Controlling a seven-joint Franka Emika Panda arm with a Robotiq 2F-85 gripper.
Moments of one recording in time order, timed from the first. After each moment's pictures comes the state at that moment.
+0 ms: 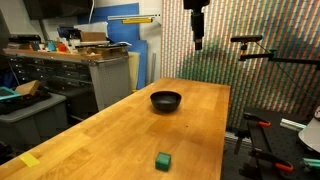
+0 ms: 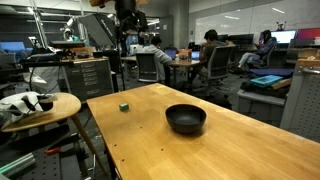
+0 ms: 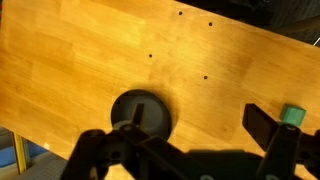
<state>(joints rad) 0.05 -0.23 0.19 -2.23 -0.25 1.87 0.02</state>
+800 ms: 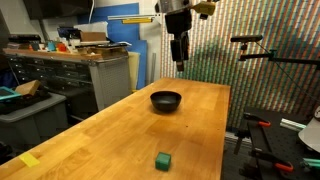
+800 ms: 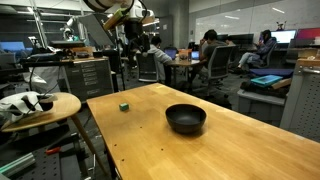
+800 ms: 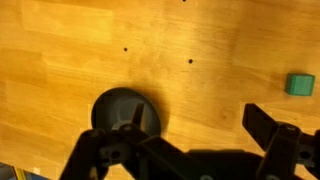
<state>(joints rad) 0.10 -0.01 0.20 -2.16 -0.25 1.97 0.29</state>
